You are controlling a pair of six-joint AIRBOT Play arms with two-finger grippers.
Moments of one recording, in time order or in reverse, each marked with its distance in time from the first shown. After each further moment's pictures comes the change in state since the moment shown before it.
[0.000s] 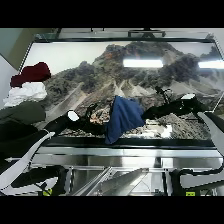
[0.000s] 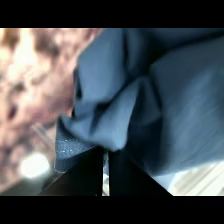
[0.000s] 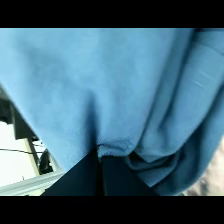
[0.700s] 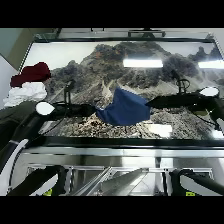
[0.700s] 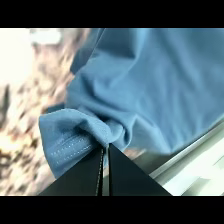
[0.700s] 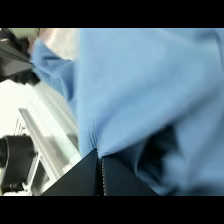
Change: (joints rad) left arm 0.203 0.392 0.083 -0.047 -0.012 0.026; right arm -0.037 0.362 0.002 0.043 -0.112 0.080
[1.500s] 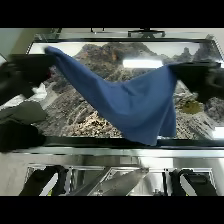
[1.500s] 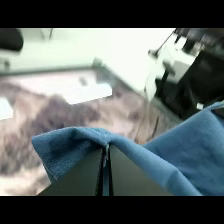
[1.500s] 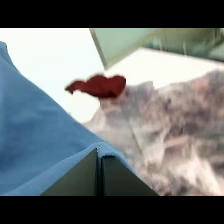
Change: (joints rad) left arm 0.080 0.256 0.483 -0.016 -0.069 -0.009; right arm 0.098 0.401 0.274 0.000 -0.189 0.052
